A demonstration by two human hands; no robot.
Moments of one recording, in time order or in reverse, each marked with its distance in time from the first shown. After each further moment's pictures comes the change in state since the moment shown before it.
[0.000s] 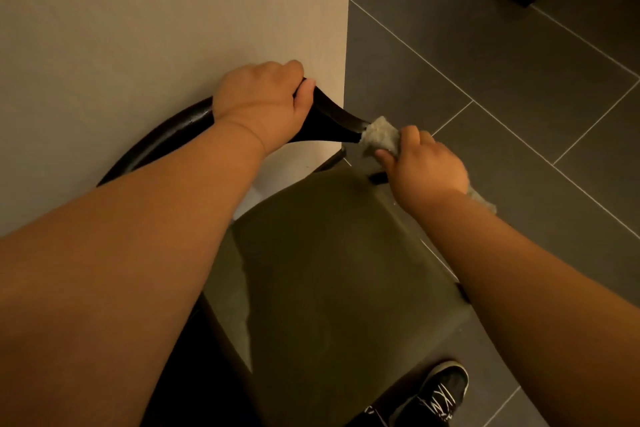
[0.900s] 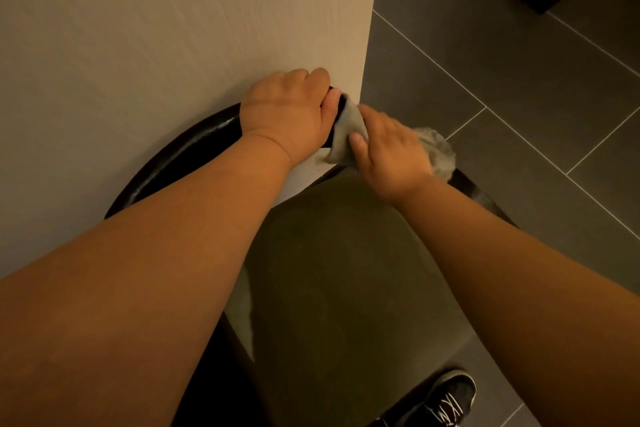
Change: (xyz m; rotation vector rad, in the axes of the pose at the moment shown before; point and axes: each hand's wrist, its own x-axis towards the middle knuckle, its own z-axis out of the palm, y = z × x) left_hand -0.003 0.002 0.006 -0.031 -0.002 -0.036; right_hand 0.029 -0.063 0.002 0.279 0.021 -0.323
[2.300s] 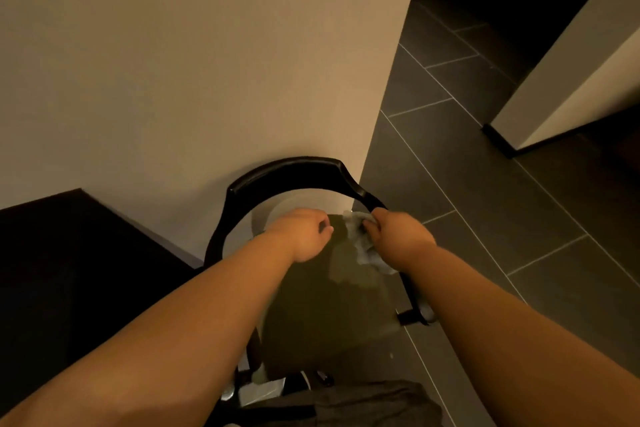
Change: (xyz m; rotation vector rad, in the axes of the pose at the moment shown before) left_hand -0.211 0.097 -0.237 -0.475 -0.534 -0.341; right_hand -0.168 -0.097 -0.252 -0.125 -0.413 -0.010
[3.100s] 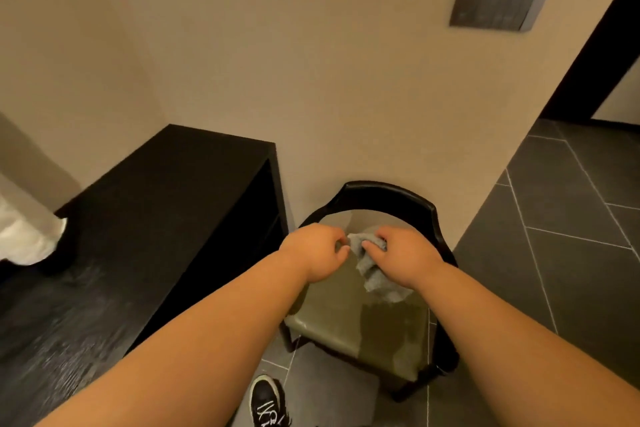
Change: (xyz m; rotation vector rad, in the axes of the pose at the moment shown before) left_hand -0.257 0.110 0.044 -0.074 0.440 -0.453; right_hand -0.147 -0.045 -0.047 -0.070 -0.038 -0.746
